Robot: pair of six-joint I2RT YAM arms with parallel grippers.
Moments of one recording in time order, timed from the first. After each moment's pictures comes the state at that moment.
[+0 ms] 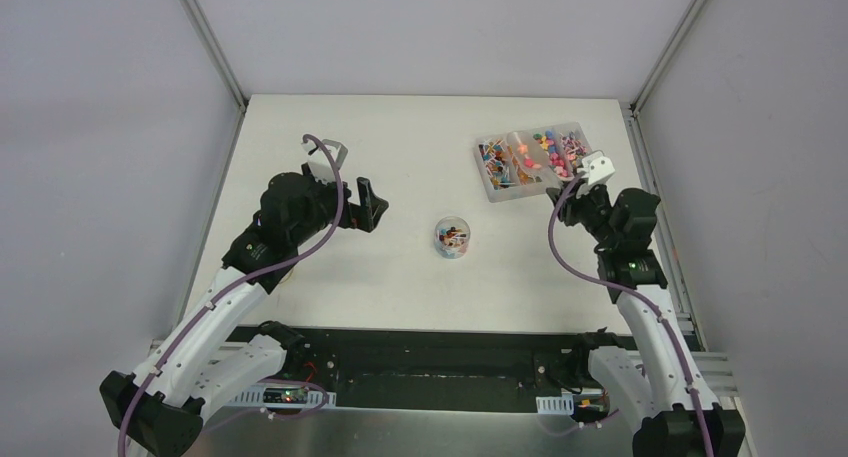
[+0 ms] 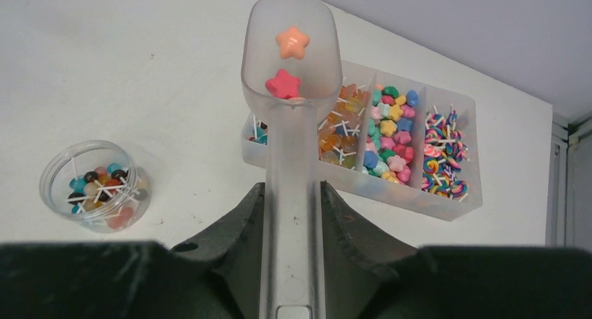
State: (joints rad) left arm -0.48 0.84 0.83 -0.31 0.10 -0.27; right arm 0.06 0.80 0.59 0.02 -0.37 -0.20
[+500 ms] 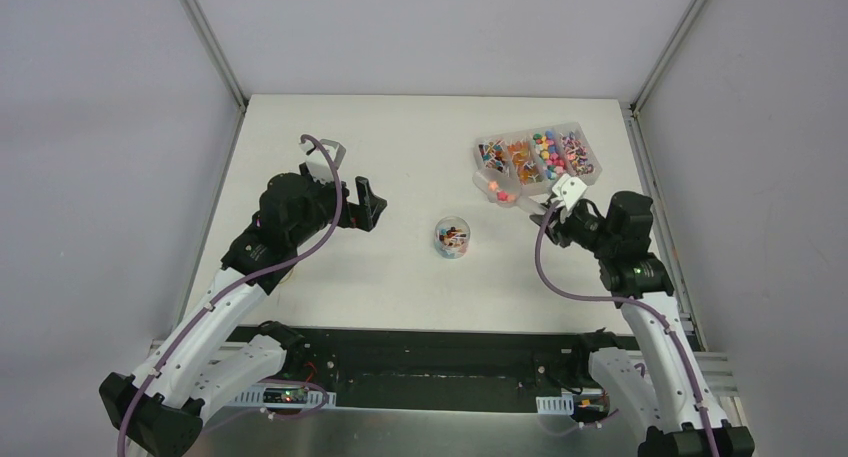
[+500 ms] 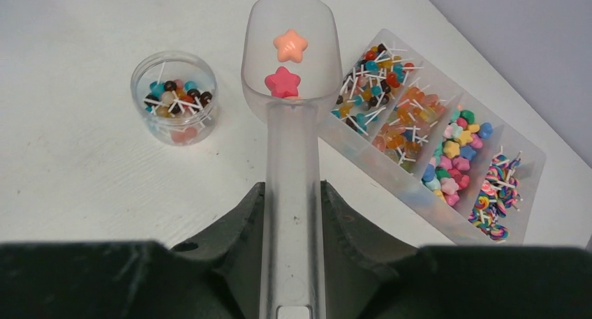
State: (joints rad) left arm -0.48 0.84 0.83 -0.31 0.08 -0.27; right arm 0.12 0.74 0.66 -0.29 -0.61 -0.51
